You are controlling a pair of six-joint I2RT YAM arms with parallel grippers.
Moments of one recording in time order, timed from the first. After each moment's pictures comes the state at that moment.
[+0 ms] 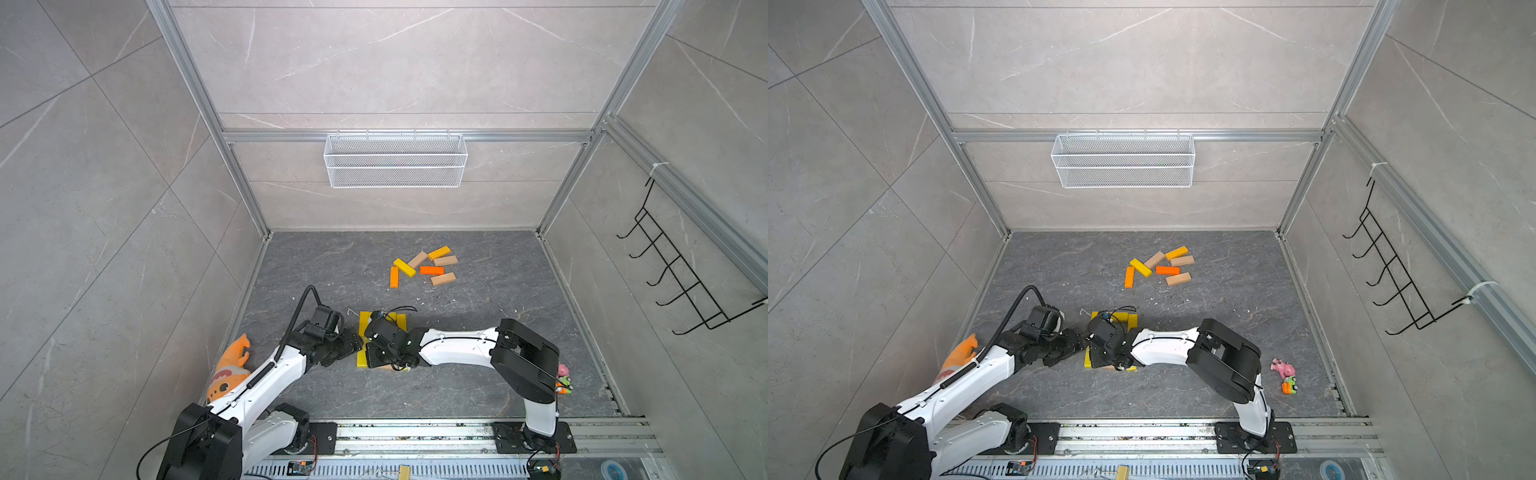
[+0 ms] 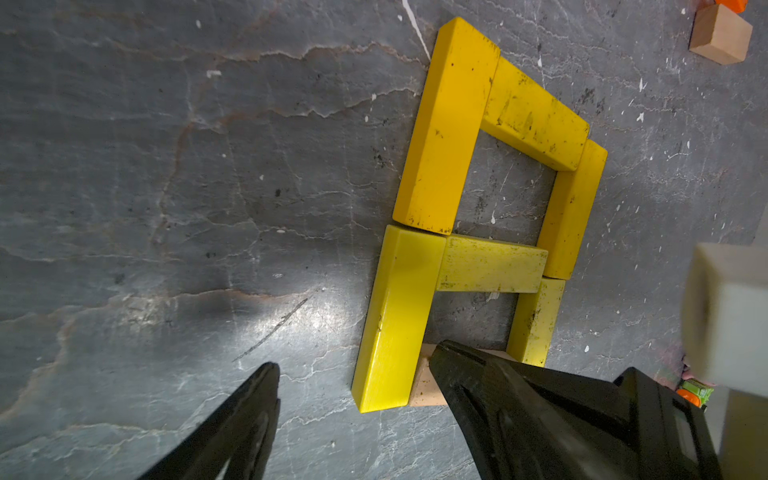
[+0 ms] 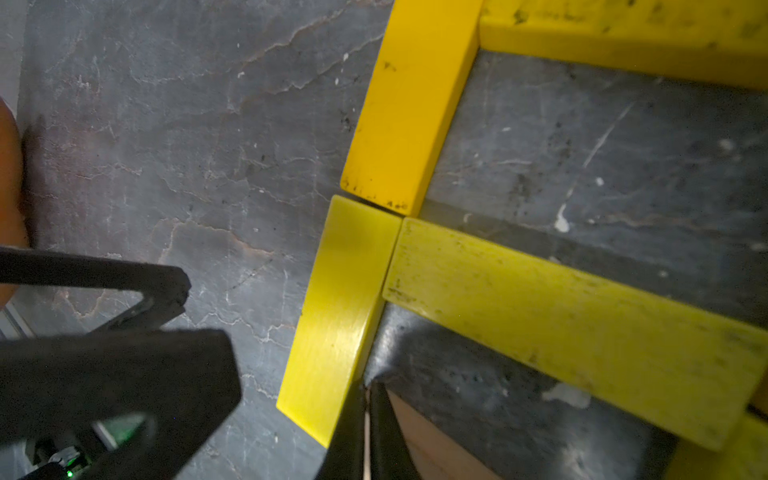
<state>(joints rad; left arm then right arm) -0.42 1.09 0.55 -0.53 0.20 -0.75 1.11 1.96 1.21 -0.20 0.00 0.81</state>
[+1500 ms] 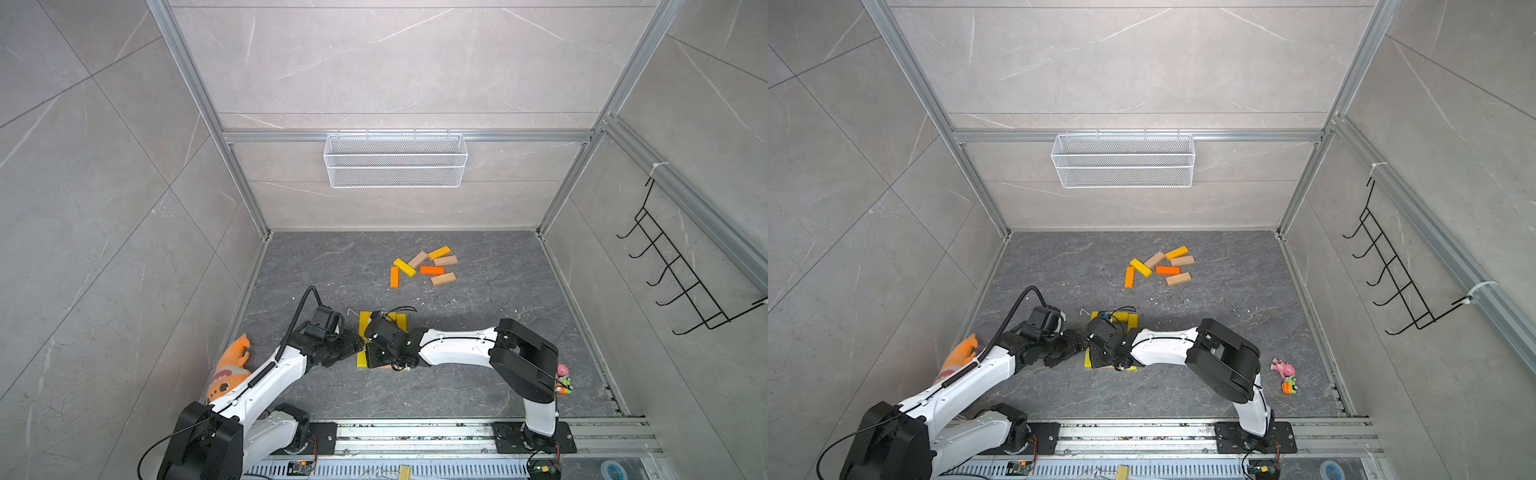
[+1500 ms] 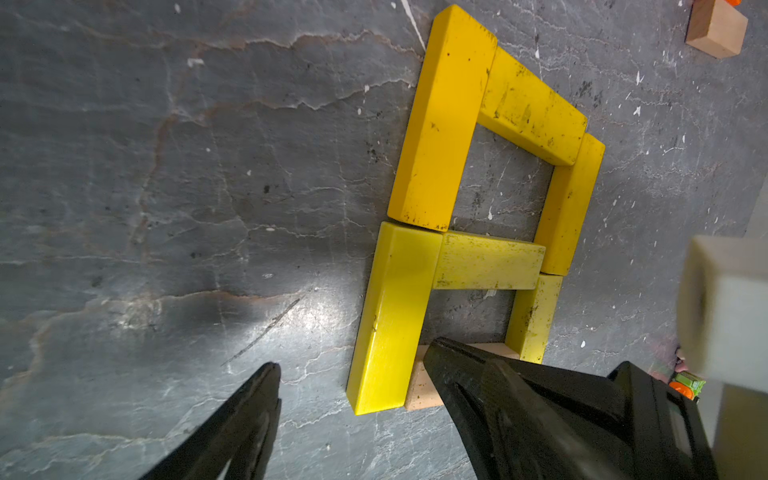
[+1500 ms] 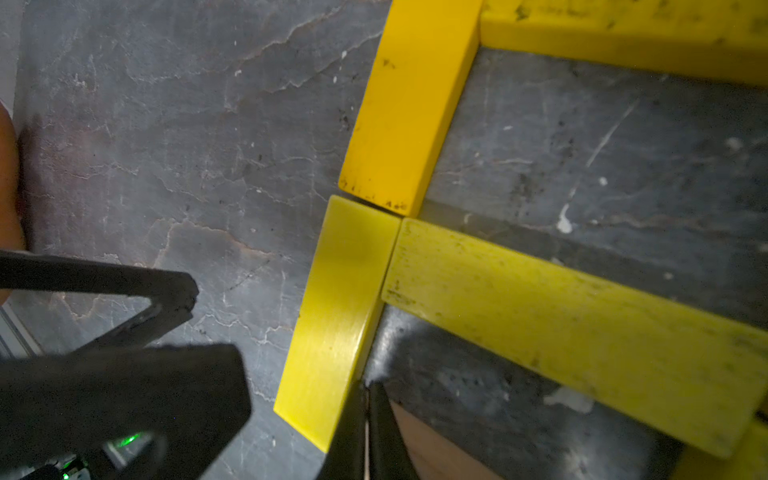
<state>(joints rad) -0.42 1.09 0.54 -0.51 0.22 -0.75 1.11 1.96 1.21 -0.20 0.00 0.81</state>
